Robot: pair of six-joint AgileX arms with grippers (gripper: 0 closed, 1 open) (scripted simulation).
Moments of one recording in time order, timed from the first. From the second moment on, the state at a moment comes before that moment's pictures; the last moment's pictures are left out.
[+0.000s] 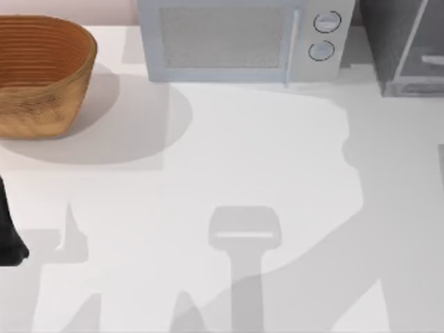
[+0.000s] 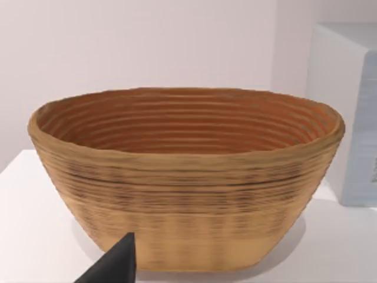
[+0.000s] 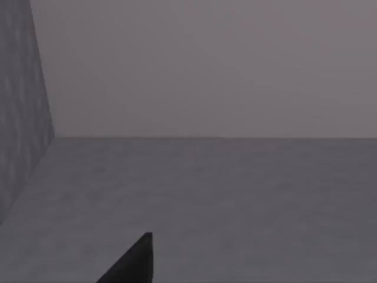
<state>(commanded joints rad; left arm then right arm) 0.00 0.00 0.00 0.00 0.00 0.00 -0.20 2.25 1.27 0.87 -0.18 -0.01</state>
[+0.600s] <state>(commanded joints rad) 0.00 0.00 0.00 0.00 0.00 0.00 -0.20 2.15 1.21 0.82 -0.16 0.00</state>
